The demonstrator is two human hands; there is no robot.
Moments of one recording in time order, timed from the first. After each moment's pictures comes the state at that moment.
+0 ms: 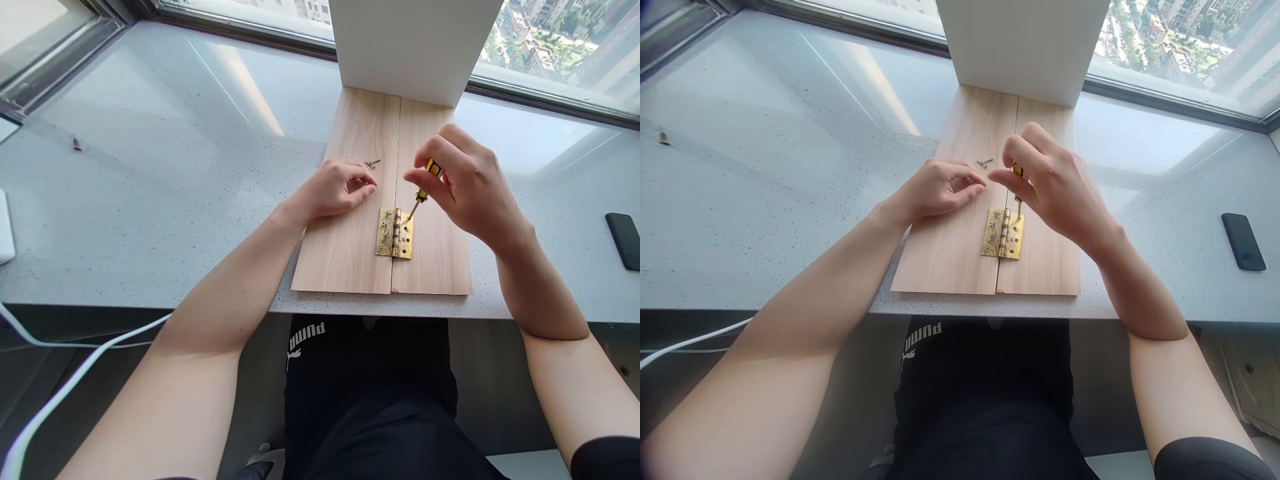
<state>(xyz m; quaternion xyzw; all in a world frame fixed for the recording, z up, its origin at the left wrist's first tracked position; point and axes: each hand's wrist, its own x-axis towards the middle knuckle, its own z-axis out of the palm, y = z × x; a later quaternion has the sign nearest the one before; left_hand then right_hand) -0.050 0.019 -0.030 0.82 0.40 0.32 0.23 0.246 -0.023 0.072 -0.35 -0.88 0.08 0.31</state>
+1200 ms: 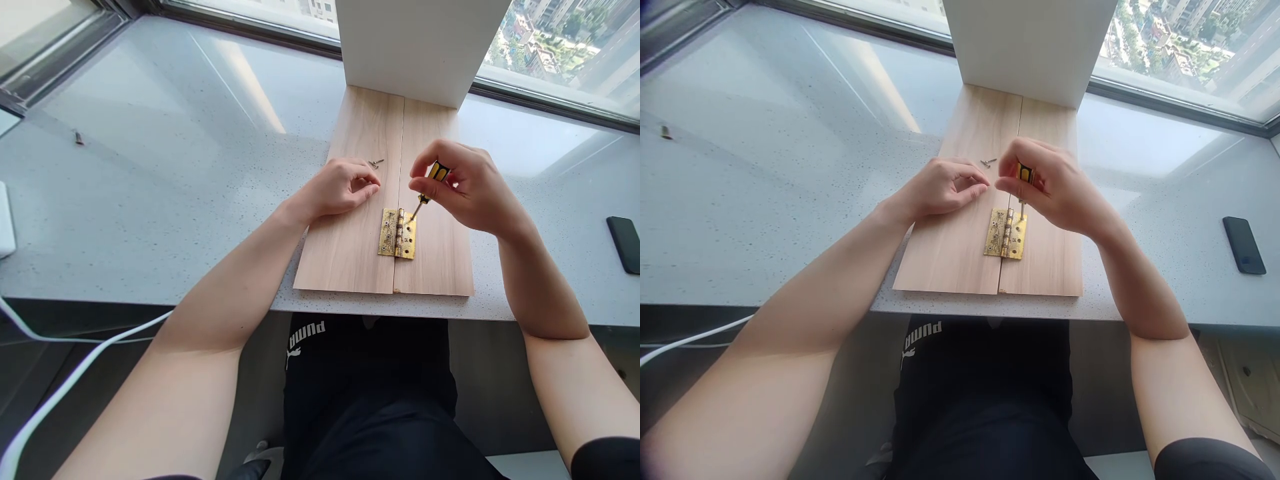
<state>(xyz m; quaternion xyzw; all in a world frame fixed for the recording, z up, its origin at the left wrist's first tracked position) -0.049 0.020 -0.029 0.83 0.40 0.32 0.23 0.249 -0.019 0.080 -0.31 -0.88 0.23 0.30</state>
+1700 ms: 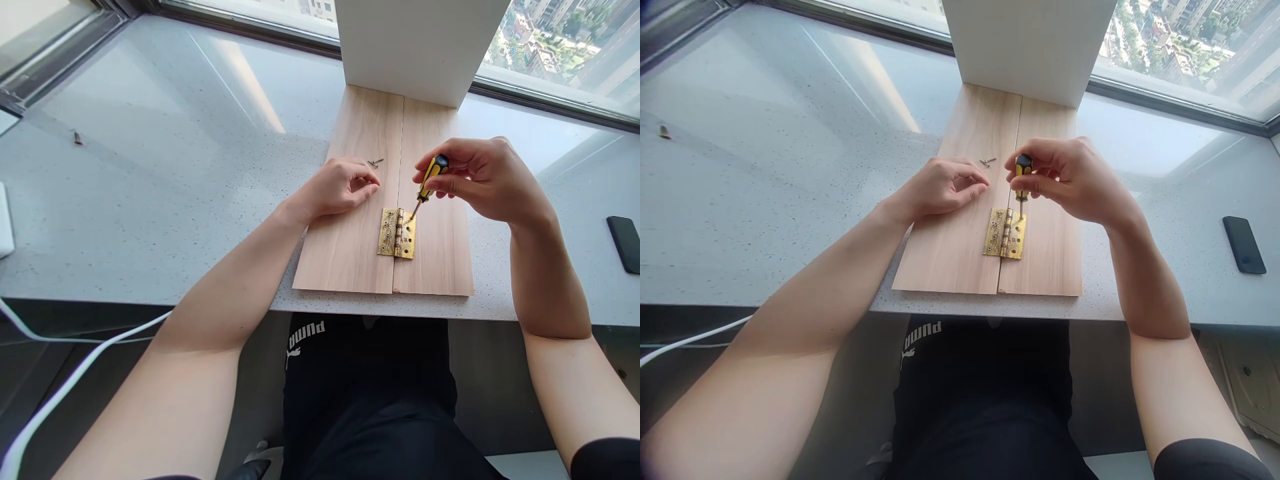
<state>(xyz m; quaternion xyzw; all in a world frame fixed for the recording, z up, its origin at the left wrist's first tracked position) -0.049 0.020 -0.031 0.82 0.40 0.32 0.23 0.264 -0.010 0.088 -0.33 -0.83 0.35 0.29</state>
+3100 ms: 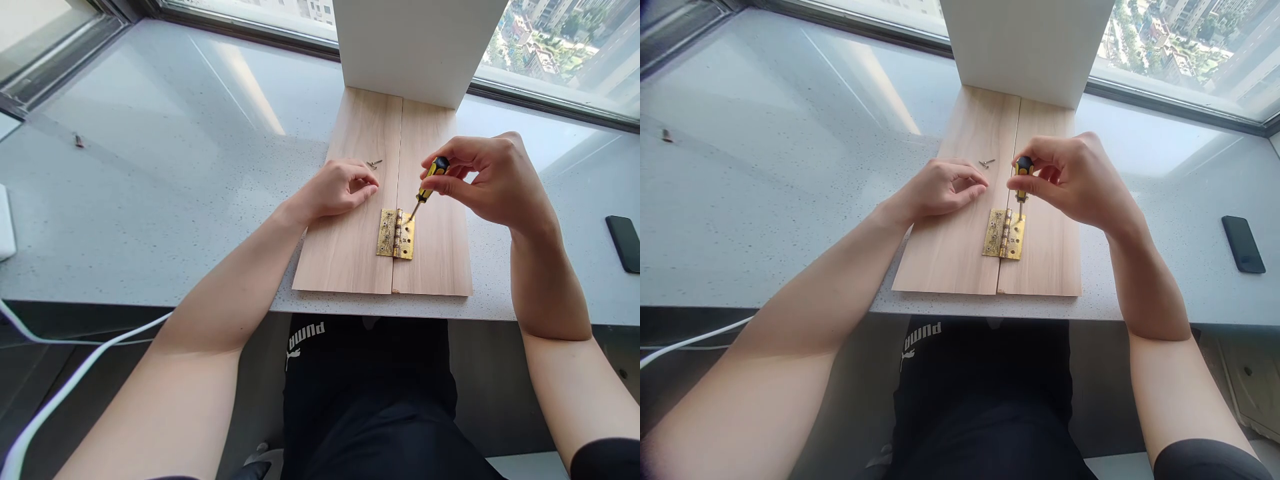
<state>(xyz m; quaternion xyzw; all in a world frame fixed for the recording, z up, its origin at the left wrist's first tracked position) -0.051 0.022 -0.034 0.83 0.40 0.33 0.23 0.261 -0.018 0.094 -0.34 -0.85 0.24 0.31</state>
